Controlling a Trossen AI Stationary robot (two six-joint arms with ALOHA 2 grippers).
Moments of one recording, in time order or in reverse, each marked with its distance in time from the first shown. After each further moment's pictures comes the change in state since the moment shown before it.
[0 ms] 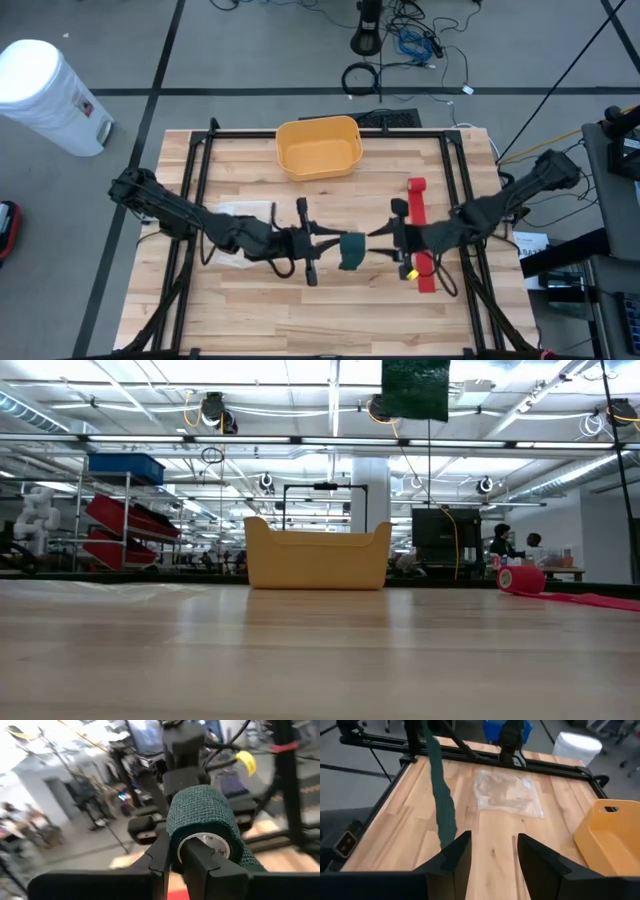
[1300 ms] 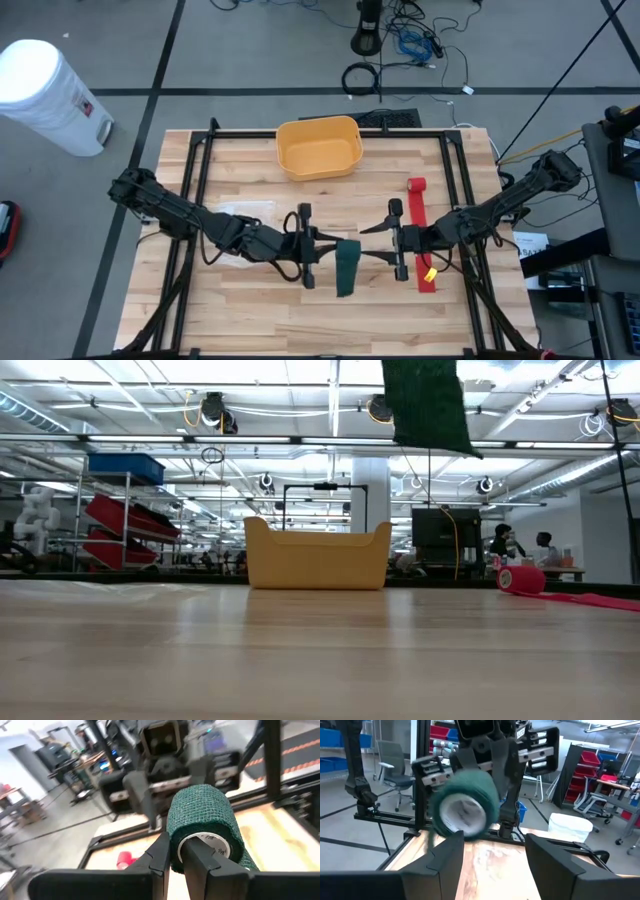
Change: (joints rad) left arm -0.002 0.000 0.017 -0.241 -0.001 -0.085; right arm -0.021 -0.006 -0.271 0.763 -0.043 -0.238
